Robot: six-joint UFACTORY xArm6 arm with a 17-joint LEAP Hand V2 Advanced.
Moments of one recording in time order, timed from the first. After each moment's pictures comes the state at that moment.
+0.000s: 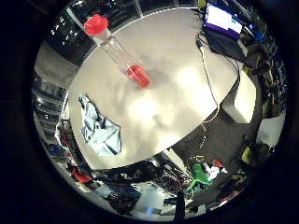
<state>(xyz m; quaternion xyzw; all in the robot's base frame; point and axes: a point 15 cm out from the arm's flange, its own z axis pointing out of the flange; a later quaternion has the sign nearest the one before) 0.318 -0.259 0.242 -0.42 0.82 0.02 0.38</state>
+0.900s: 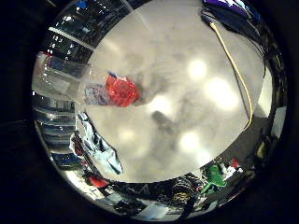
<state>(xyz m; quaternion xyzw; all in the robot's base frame) 0.367 -0.334 0.147 -0.36 0.82 0.08 0.43</state>
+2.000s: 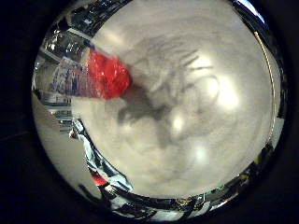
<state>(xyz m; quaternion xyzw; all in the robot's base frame) 0.499 -0.316 0.130 -0.40 0.80 0.09 0.44</state>
